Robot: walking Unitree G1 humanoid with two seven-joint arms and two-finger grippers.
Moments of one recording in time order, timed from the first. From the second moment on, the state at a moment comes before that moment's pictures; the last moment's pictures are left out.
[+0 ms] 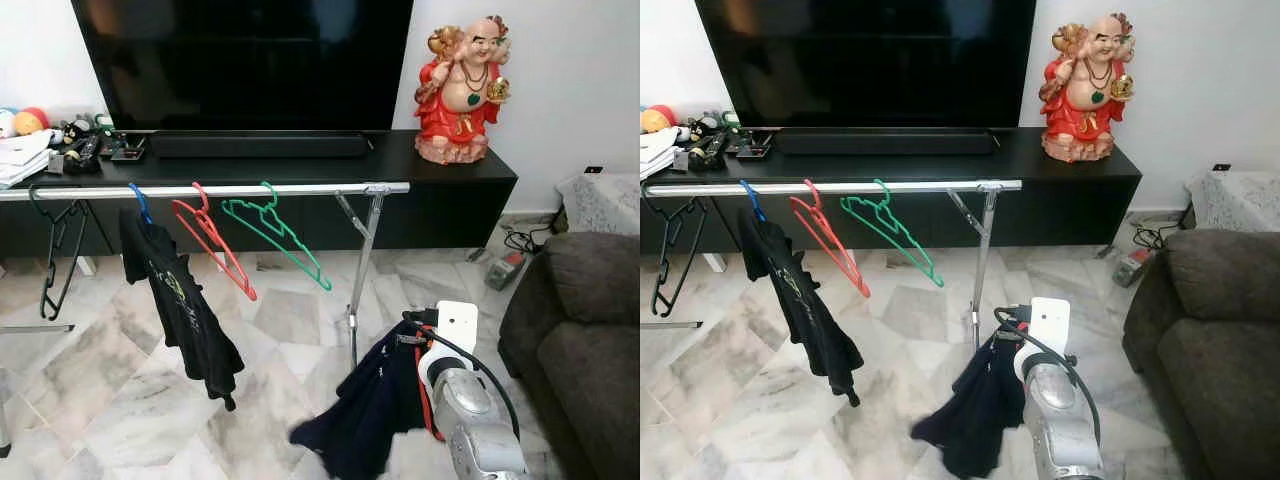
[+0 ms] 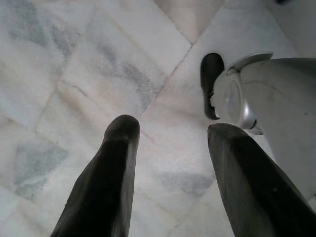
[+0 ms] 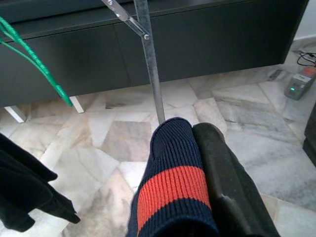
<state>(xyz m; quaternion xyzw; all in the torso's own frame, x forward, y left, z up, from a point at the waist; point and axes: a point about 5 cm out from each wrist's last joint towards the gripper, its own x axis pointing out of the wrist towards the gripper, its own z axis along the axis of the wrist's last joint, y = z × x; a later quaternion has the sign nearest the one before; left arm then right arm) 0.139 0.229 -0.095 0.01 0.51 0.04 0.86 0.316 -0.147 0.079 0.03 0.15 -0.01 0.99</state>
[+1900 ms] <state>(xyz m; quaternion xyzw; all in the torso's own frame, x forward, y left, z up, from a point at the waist) 0.141 0.237 -0.090 -0.03 0.45 0.10 0.89 0.274 -0.161 -0.021 0.02 0.30 -0.04 0.95</state>
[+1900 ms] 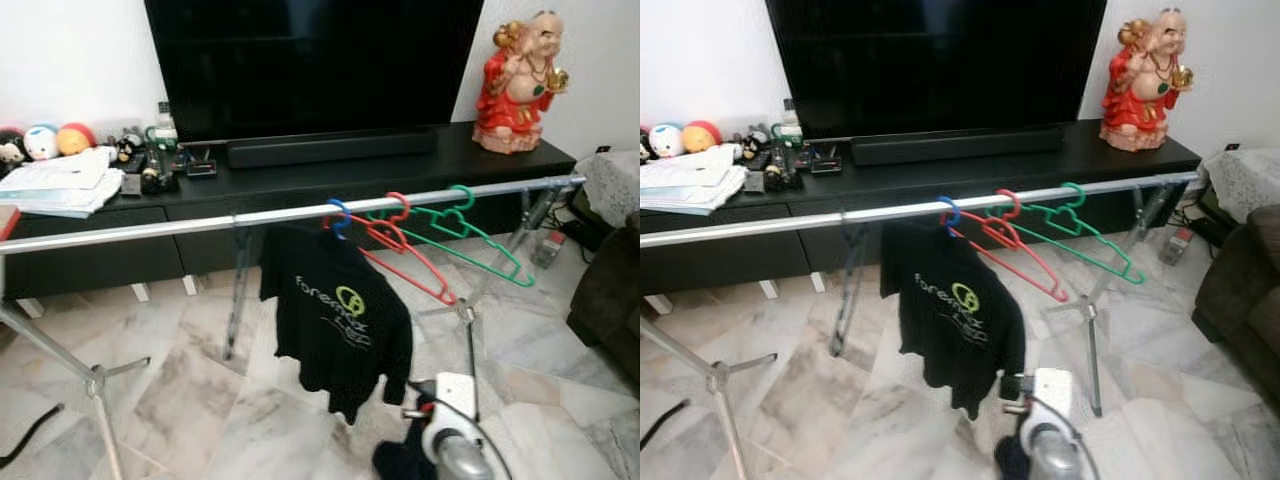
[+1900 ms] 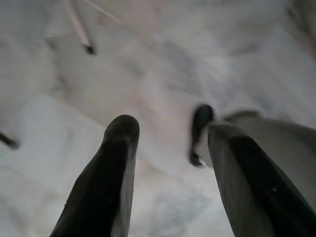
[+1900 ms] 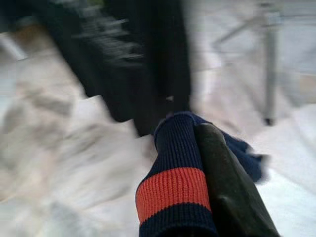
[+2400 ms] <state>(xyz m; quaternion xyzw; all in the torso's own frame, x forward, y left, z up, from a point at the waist) 0.246 0.244 0.022 0.04 0.07 0.06 0.99 0.243 -0.176 -0.048 0.00 0.34 -0.06 0.94</state>
